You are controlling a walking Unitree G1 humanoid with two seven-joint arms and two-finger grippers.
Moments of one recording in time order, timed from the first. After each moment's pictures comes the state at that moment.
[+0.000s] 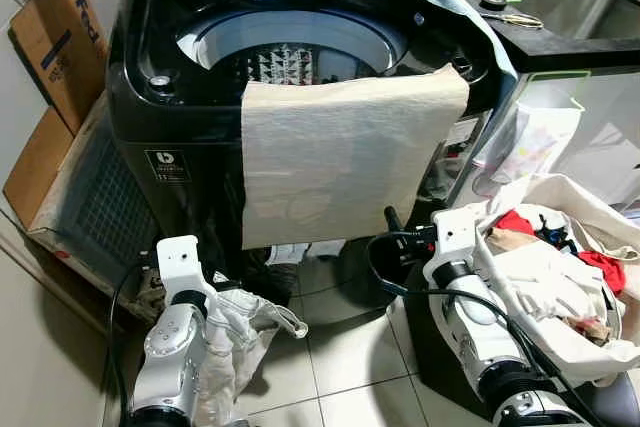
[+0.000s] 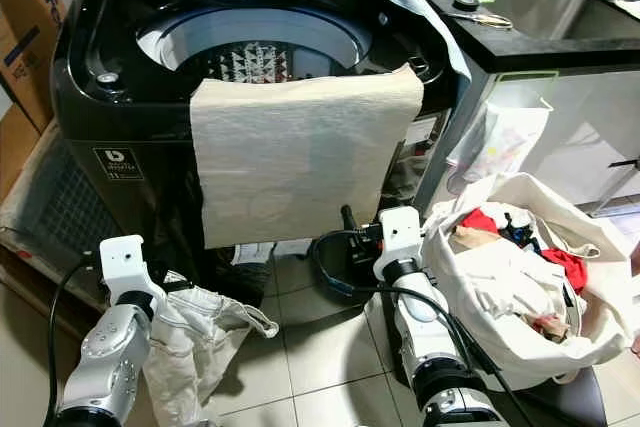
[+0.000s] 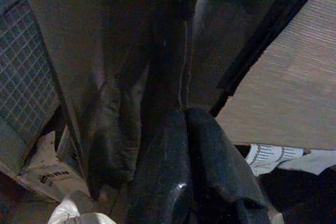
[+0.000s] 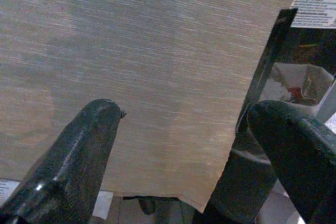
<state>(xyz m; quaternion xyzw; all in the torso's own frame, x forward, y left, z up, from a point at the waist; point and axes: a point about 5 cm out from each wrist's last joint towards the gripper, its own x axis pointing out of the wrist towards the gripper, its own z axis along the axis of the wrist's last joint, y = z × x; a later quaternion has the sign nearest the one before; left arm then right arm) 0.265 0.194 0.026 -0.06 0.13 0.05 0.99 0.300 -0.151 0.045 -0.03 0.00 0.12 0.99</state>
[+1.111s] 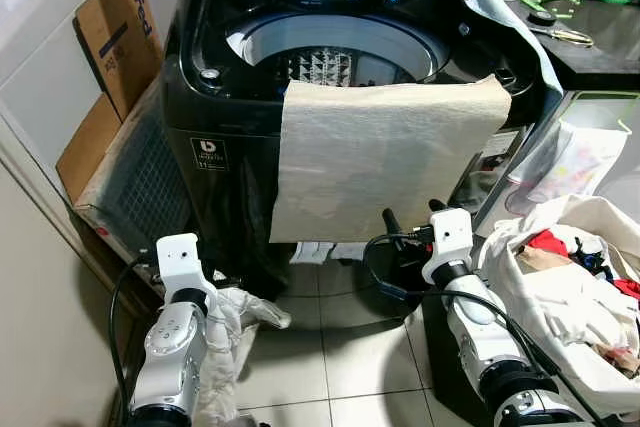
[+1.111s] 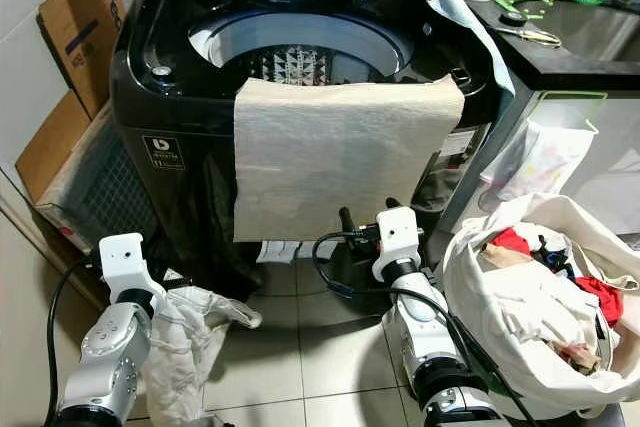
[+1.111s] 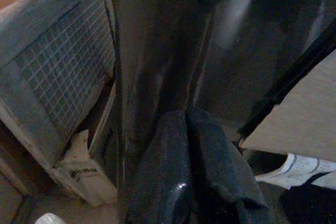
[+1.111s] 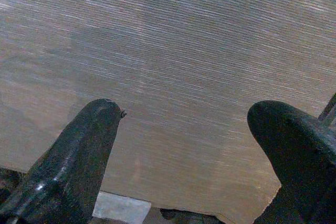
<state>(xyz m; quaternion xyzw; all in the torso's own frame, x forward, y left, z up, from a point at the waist) 0.267 0.191 0.030 -0.06 0.11 0.05 0.99 0.300 -0.151 0.044 -0.03 0.00 0.12 0.99</state>
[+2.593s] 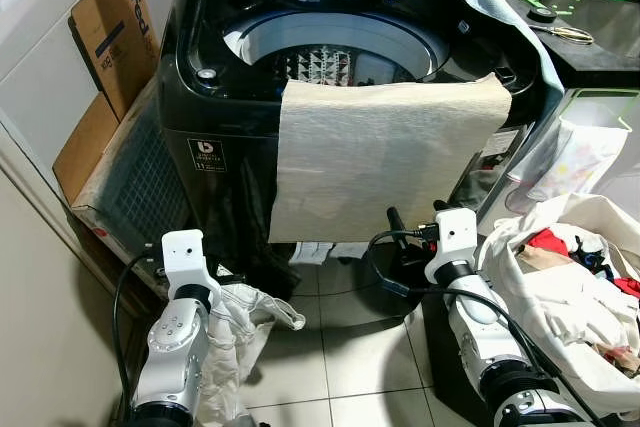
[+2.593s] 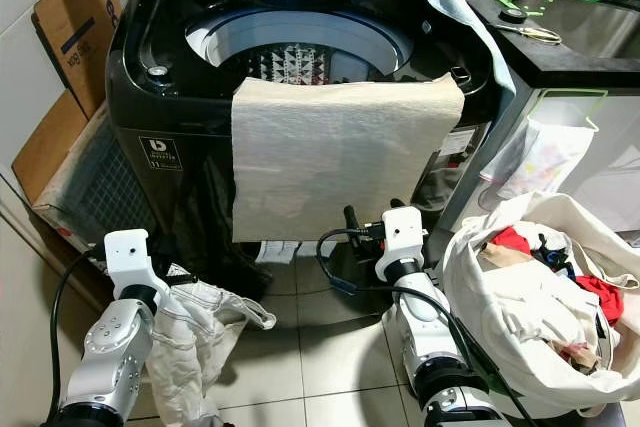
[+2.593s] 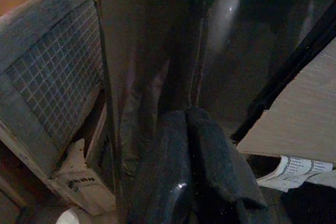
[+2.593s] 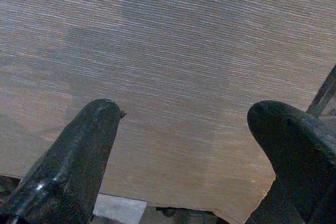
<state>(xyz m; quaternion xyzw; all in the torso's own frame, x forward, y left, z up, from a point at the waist) 0.270 0.187 0.034 -0.04 0.10 0.03 0.99 0.300 -0.154 0.044 -0.02 0.01 0.11 0.99</state>
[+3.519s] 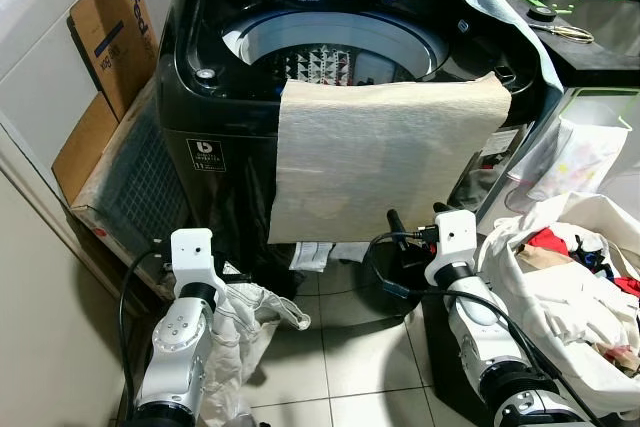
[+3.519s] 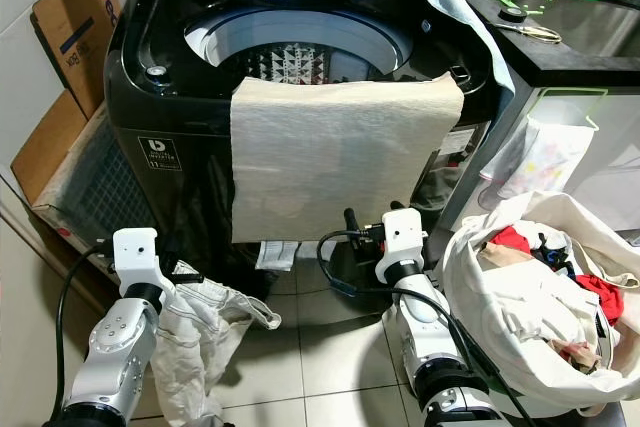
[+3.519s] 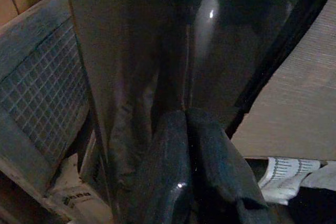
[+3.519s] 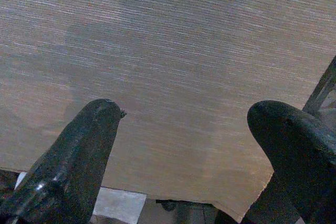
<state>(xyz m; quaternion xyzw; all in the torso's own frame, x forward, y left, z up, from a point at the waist) 0.271 0.180 0.035 -0.02 0.09 0.00 1.00 0.299 -0.154 0.040 -0.02 0.02 0.11 0.99</state>
